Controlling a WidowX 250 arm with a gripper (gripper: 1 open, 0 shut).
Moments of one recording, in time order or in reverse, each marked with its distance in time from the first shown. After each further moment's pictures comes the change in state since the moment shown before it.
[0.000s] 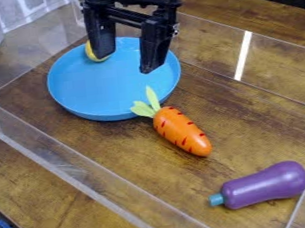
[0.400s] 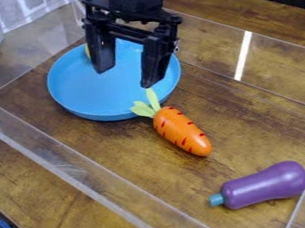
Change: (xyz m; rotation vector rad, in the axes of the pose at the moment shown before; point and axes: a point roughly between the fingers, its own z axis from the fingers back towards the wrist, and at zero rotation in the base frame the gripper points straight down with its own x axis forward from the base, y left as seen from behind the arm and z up) arm -0.002 -0.006 -0.018 -0.008 0.060 0.020
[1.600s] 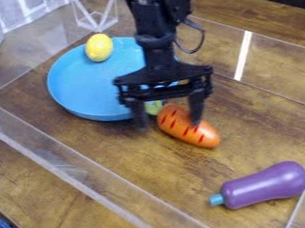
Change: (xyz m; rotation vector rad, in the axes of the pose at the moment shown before) arm 0.044 -0.022 -0.069 -0.146 -0.183 0.591
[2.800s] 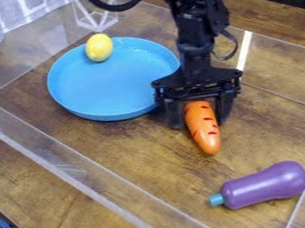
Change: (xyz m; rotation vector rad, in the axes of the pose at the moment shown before) arm 0.032 -0.038 -0.024 0.015 -0.046 0.025
